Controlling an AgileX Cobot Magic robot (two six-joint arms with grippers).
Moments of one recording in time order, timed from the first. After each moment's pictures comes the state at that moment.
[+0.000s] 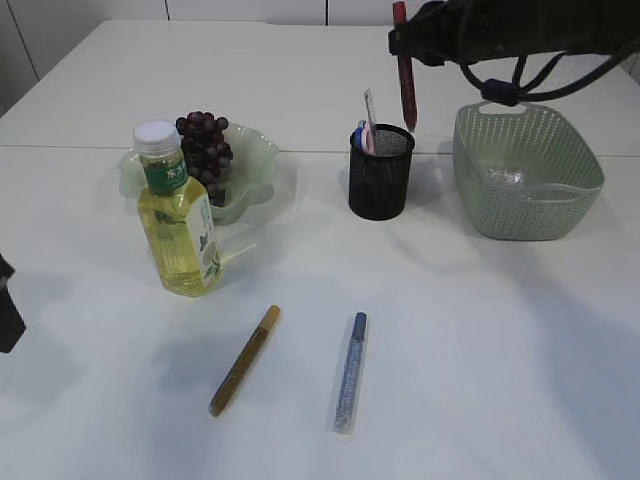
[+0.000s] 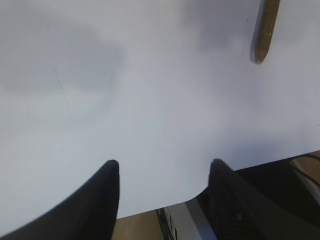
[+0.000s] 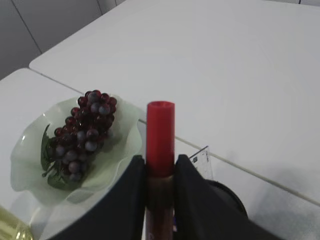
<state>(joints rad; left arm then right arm) -0.28 1.31 -0.93 -0.12 1.08 -0.04 0.15 1.90 -1.49 1.42 0.42 -1.46</state>
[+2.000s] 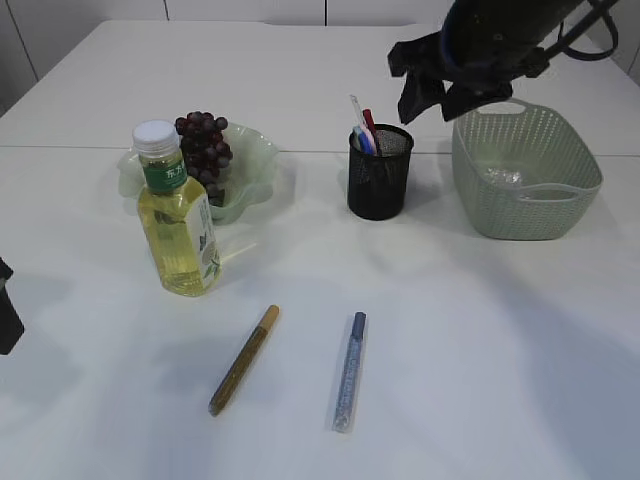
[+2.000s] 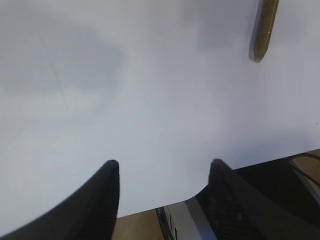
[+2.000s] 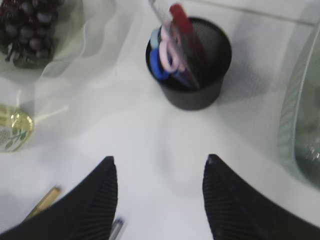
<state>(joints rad) -0.28 1.31 -0.93 -0.12 1.09 -0.04 0.27 1.87 -1.68 0.18 0.90 -0.05</state>
